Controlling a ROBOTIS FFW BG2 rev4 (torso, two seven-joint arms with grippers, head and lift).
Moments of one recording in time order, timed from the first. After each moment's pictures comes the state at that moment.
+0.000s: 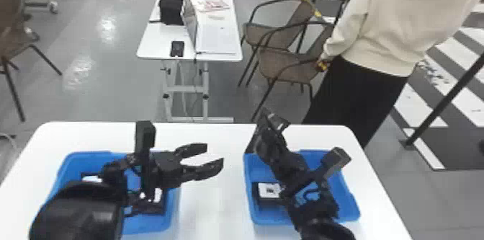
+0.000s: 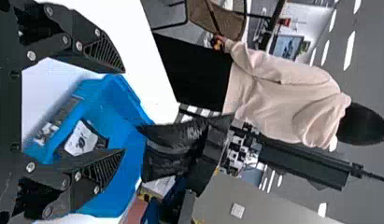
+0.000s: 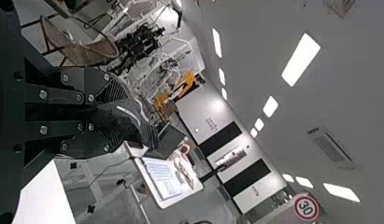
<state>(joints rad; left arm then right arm) -0.34 0.02 -0.18 -0.90 0.09 0.01 -0.91 -0.04 -0.03 0.06 -1.18 -0.66 -0.26 0.43</state>
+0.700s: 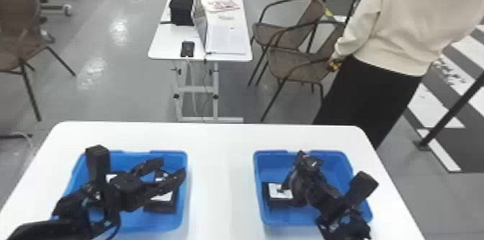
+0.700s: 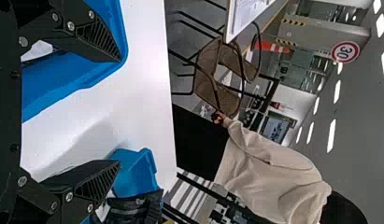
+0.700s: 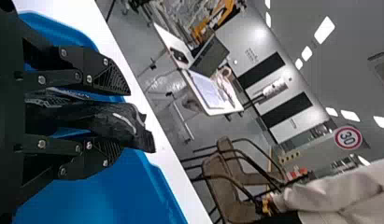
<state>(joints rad) -0.13 0.05 0.08 -1.12 0.07 0.11 -0.85 -0.14 -0.09 -0.05 -0.81 -0.61 -0.26 0.35</state>
